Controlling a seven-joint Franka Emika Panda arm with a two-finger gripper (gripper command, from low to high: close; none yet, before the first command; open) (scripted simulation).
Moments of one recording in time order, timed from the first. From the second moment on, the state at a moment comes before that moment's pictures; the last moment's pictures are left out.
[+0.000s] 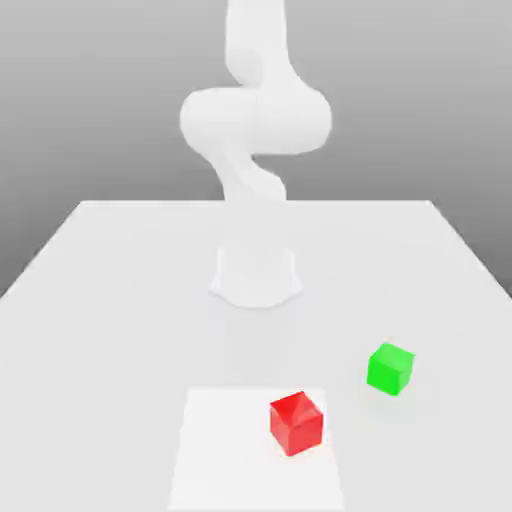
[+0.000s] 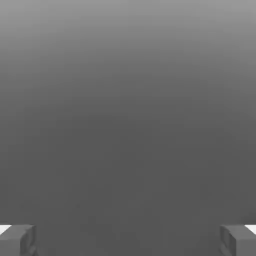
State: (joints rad) arm 0.00 -0.80 0.00 -2.30 0.00 2.30 0.80
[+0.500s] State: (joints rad) arm -0.17 -0.44 0.17 -2.38 -0.30 2.23 0.91
